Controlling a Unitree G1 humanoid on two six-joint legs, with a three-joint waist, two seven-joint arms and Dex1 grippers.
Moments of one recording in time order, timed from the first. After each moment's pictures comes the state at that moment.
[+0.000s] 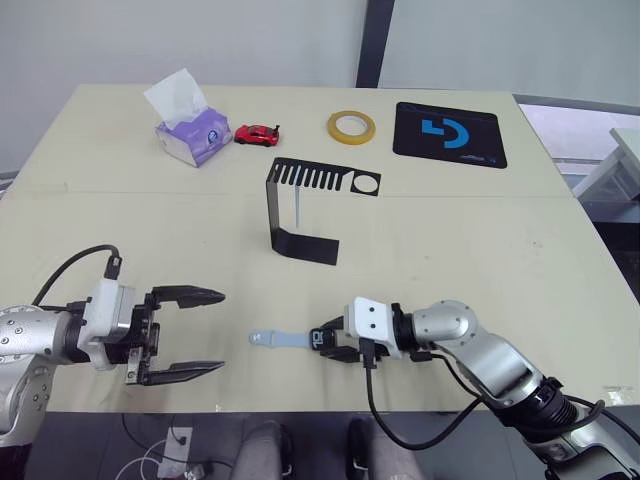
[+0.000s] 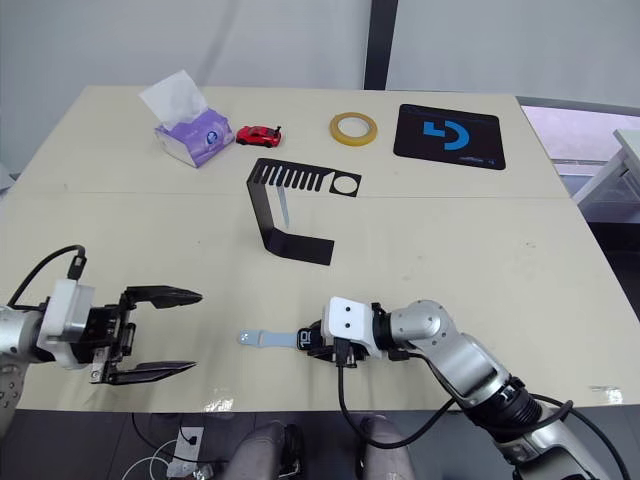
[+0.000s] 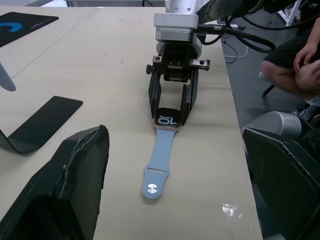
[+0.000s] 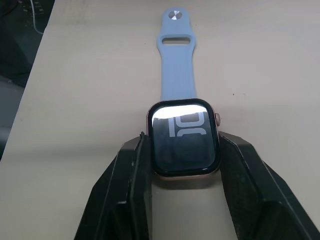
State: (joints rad) left arm 0.05 0.87 0.35 -0.30 -0.65 0.15 -1.32; right arm -0.40 -0.60 0.50 -0.27 0.14 0.38 0.96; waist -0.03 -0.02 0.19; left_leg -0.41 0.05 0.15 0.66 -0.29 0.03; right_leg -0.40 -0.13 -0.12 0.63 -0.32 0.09
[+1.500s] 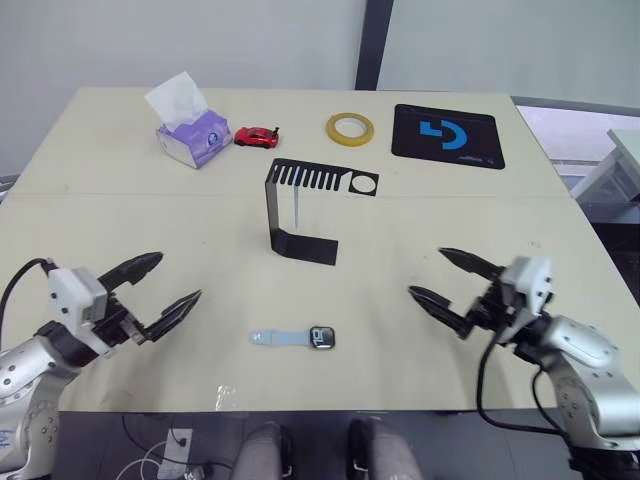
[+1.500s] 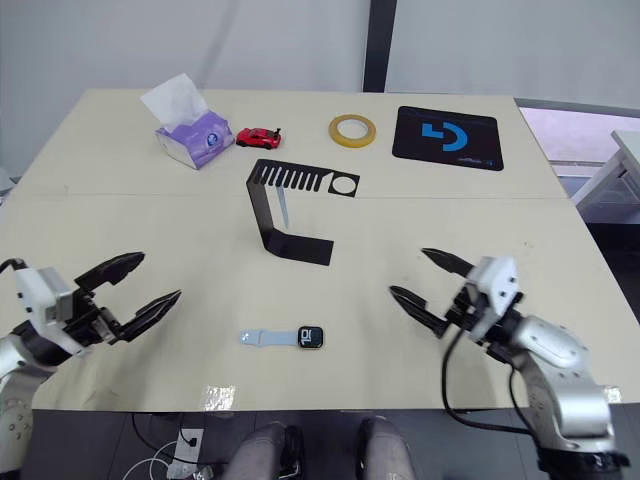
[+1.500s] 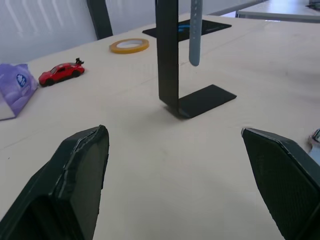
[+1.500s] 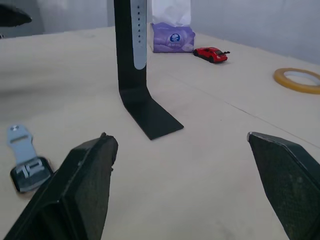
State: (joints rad) left arm 0.12 0.62 0.46 -0.32 -0.57 0.13 -0.80; right arm -0.12 -0.51 -0.10 -0.34 0.52 0.26 0.76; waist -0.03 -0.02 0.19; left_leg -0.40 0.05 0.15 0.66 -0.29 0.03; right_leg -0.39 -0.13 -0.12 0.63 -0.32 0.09
